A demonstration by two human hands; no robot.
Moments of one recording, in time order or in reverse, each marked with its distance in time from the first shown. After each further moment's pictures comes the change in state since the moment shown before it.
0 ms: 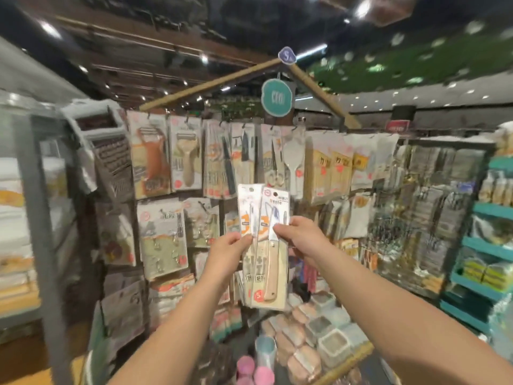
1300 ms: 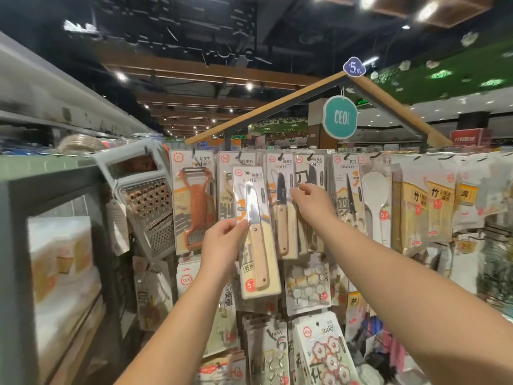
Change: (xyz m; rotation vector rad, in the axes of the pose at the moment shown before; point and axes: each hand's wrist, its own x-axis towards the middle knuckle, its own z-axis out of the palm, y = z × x) left_hand 0.163 0.058 -0.117 0.023 0.319 0.247; right_hand 0.217 -0.112 0.111 -0.204 0.124 -0.351
